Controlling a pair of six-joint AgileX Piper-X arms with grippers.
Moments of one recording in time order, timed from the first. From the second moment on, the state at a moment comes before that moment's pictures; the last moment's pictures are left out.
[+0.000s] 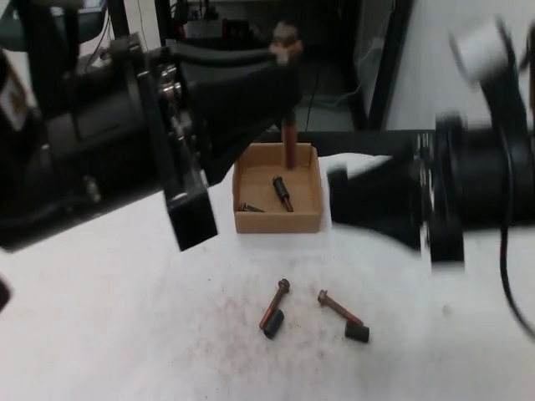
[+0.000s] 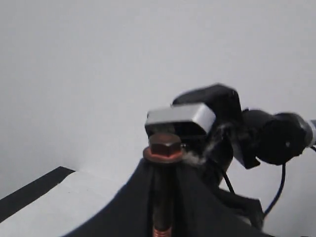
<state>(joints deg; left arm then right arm) -34.8 50.3 -36.9 -18.4 36.4 -14.7 26.1 59.1 -45.2 17.4 -46.3 1.6</state>
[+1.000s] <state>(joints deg) -34.8 66.3 -36.9 -41.6 41.7 -17.1 34.6 57.2 -29.1 -21.8 -29.7 1.8</state>
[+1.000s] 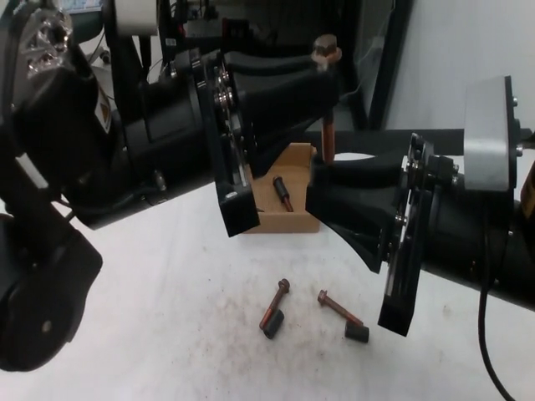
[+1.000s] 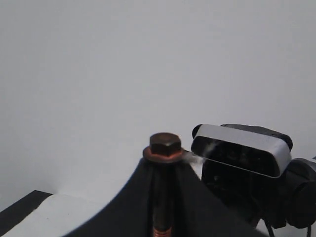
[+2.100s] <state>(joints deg) -34.2 66.3 -36.9 -27.2 44.9 -11.7 34.8 57.2 -28.4 -21.1 -30.1 1.8</state>
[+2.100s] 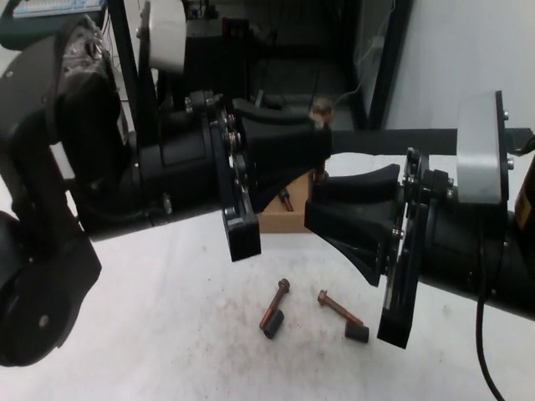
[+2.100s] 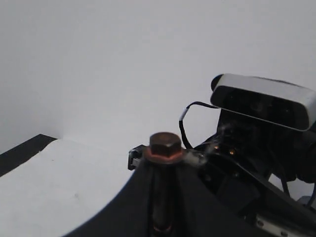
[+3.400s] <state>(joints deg) -26.3 60.4 -38.5 12.9 30.7 -18.1 26.7 93.2 -68.8 27.8 -8.5 8.2</state>
